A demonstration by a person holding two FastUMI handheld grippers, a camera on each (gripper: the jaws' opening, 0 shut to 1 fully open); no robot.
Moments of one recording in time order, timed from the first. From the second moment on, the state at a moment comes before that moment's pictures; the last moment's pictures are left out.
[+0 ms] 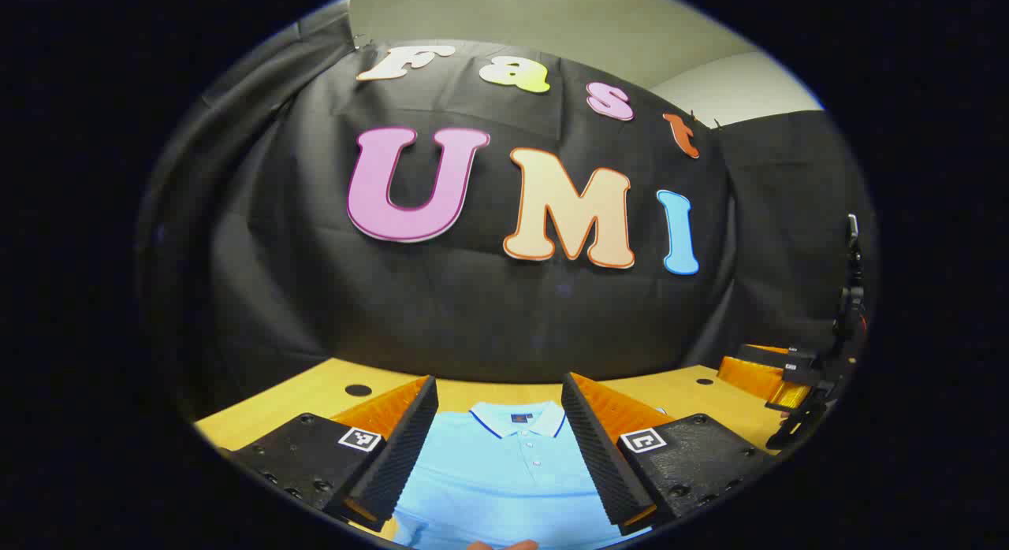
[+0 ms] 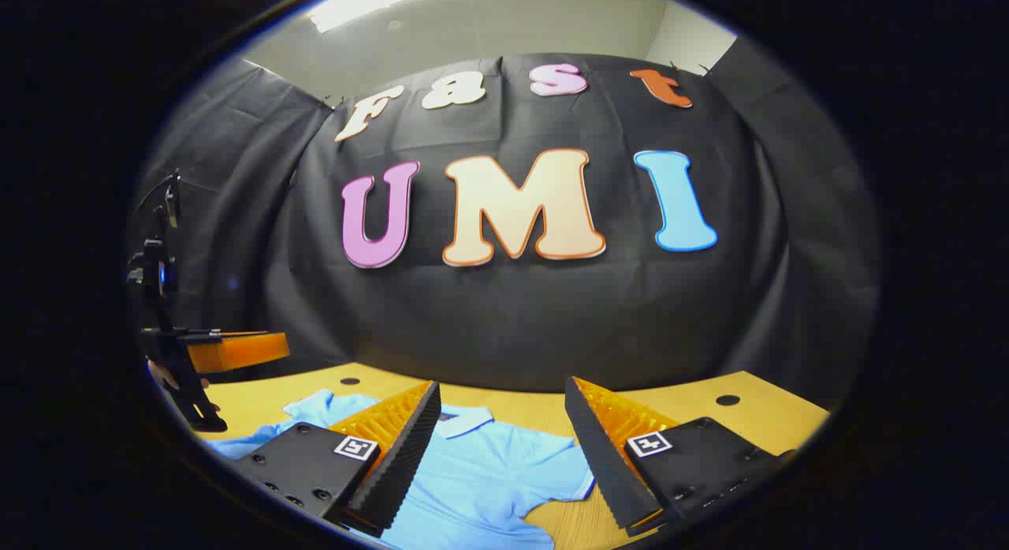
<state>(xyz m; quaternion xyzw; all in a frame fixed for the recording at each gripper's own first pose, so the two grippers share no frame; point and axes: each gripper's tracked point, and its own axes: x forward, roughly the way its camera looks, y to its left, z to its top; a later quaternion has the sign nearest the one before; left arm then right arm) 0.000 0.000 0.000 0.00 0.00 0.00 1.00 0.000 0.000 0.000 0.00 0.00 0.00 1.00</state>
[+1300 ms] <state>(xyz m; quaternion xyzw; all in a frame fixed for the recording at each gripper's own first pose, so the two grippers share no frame) 0.003 0.011 -0.031 0.00 0.03 0.01 1.00 0.006 -0.041 -0.048 0.02 0.09 -0.04 1.00</state>
